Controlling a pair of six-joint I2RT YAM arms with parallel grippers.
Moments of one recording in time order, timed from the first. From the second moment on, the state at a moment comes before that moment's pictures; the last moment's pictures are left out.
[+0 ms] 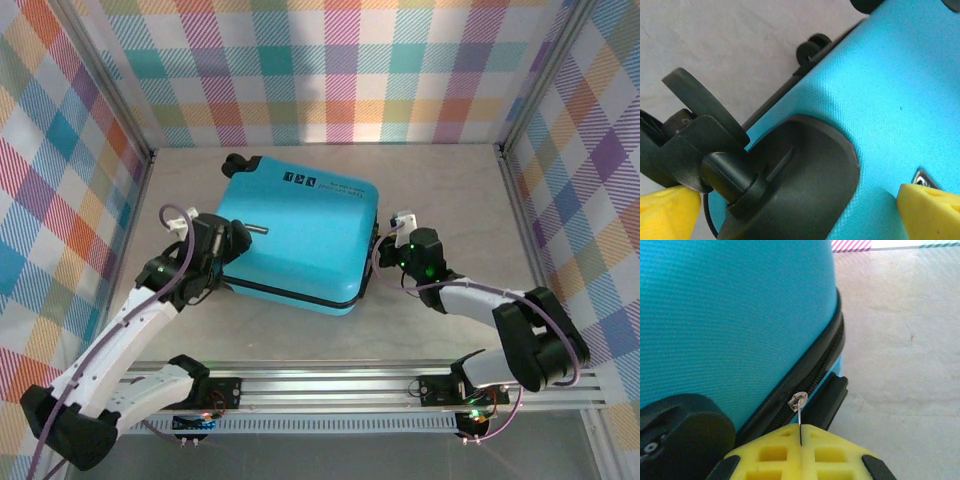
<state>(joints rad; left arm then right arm) -0.44 0.99 0.98 -0.78 -0.41 -0.90 0.46 1.36 0.46 0.52 -0.07 0.21</state>
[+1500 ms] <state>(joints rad) -0.56 1.90 1.99 -0.42 0.18 -0.50 0.91 1.34 0.40 0.58 0.15 0.23</state>
